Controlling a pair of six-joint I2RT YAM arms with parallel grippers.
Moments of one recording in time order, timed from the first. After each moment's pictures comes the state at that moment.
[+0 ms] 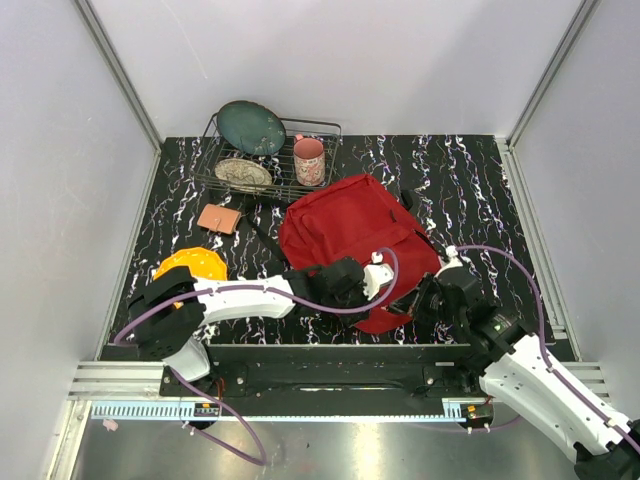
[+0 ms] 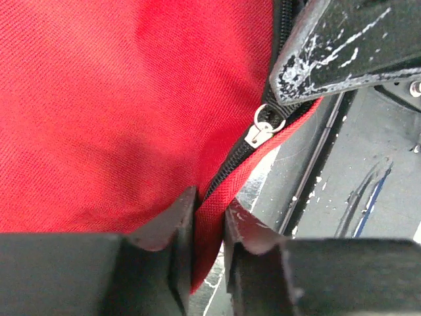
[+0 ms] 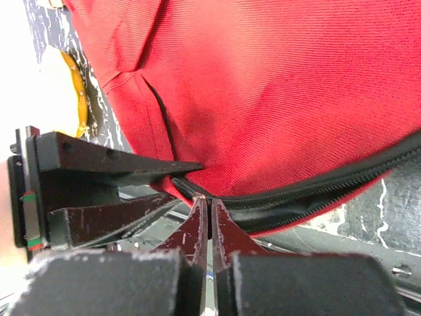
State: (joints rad) left arm -1.14 1.60 0.93 -0.11 0.15 -0.14; right arm 0.63 0.55 0.45 -0.56 -0.09 1.01
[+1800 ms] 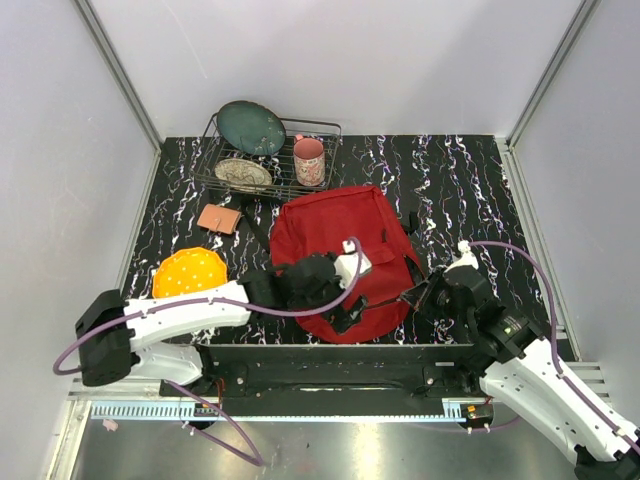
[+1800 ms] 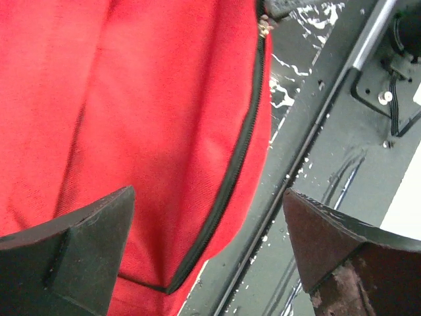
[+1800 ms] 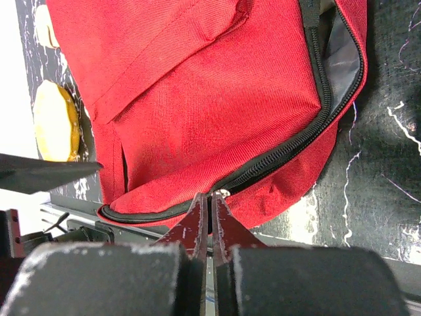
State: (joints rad) left arm -1.13 1.26 0.87 -0.26 0.02 -0.17; right arm 0.64 0.51 0.53 -0.64 0.07 0.96
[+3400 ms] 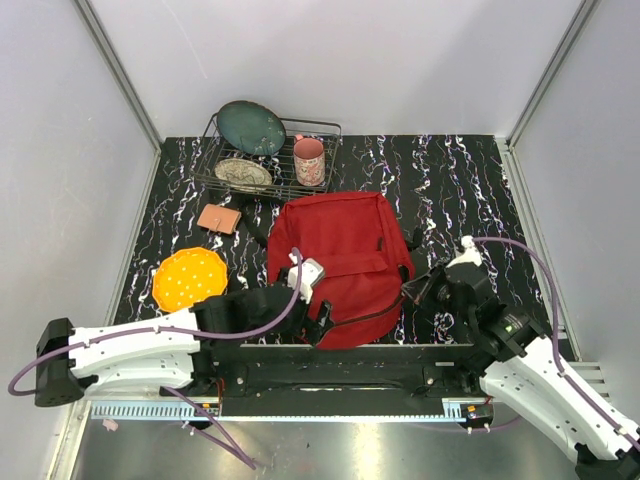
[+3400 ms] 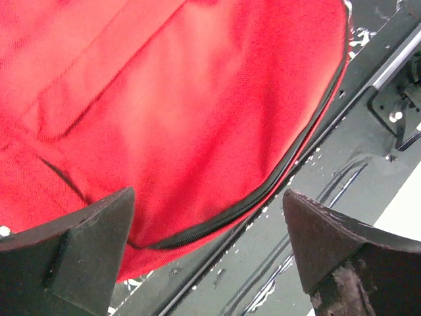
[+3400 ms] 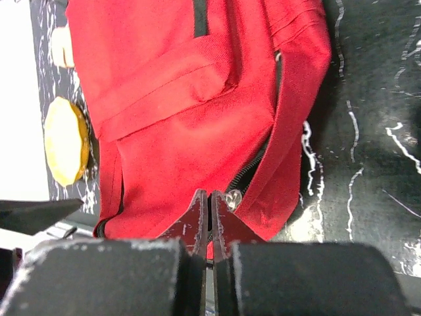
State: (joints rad) left arm -1.24 0.90 0.63 -0.34 -0.26 -0.45; right arm 0.64 0.52 0.55 -0.62 0.15 0.98
